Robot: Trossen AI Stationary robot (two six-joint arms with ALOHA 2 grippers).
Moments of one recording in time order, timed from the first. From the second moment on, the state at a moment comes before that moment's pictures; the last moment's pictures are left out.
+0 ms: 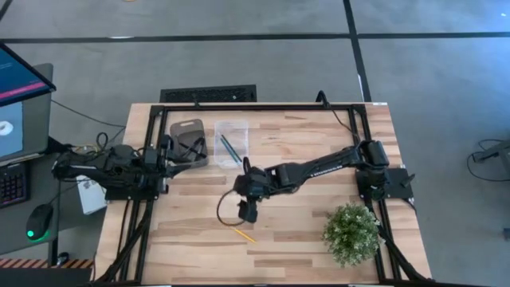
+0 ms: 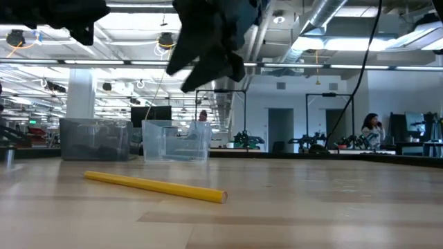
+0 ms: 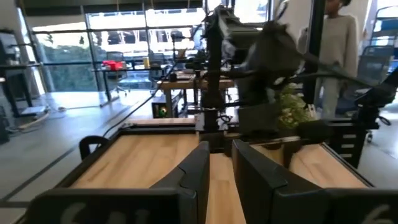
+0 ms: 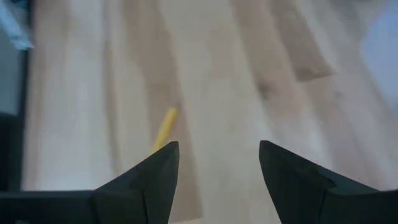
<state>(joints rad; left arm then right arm) -0.10 0.15 0.29 -0.06 -0.14 0.03 0.19 2.02 1.61 -0.52 0.03 0.38</state>
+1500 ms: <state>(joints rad) -0.23 0.46 0.35 -0.08 0.02 0.11 0.38 2.02 1.61 -0.49 0.14 0.79</state>
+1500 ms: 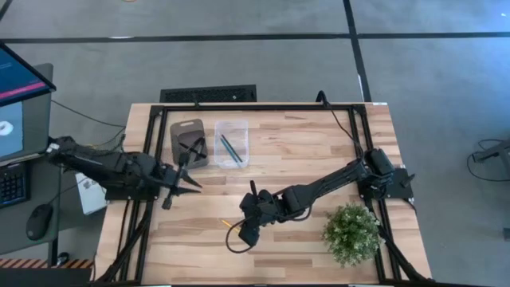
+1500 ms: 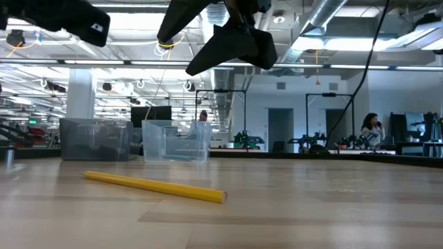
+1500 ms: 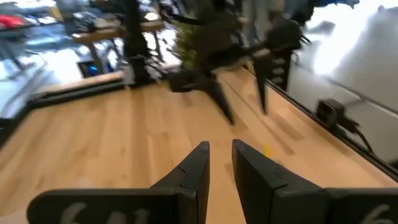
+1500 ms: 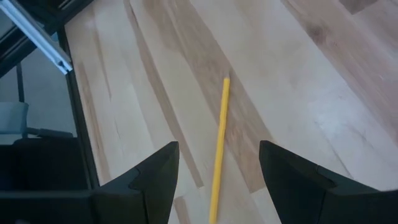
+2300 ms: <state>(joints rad) -0.31 0.79 0.48 -0.06 -0.14 0.13 0.38 2.02 1.61 -0.50 0.13 0.78</state>
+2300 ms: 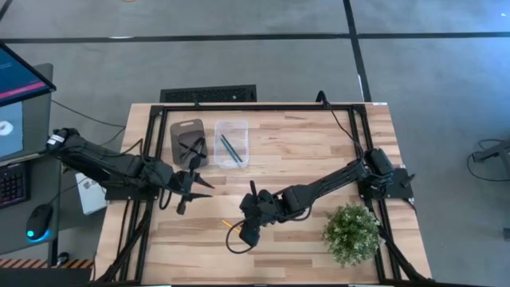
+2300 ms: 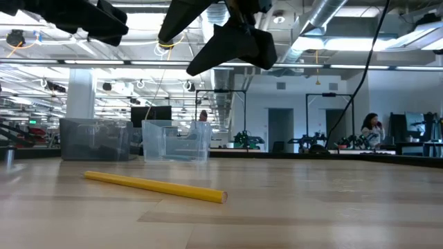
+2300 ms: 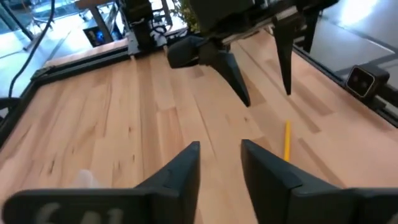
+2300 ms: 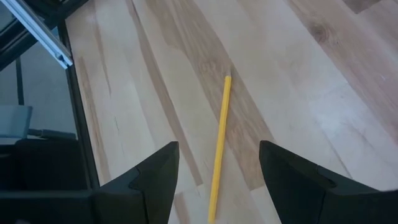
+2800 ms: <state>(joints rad) -0.38 0.87 0.48 -0.10 0.08 0.22 0.37 2.02 1.61 -0.52 0.13 0.78</state>
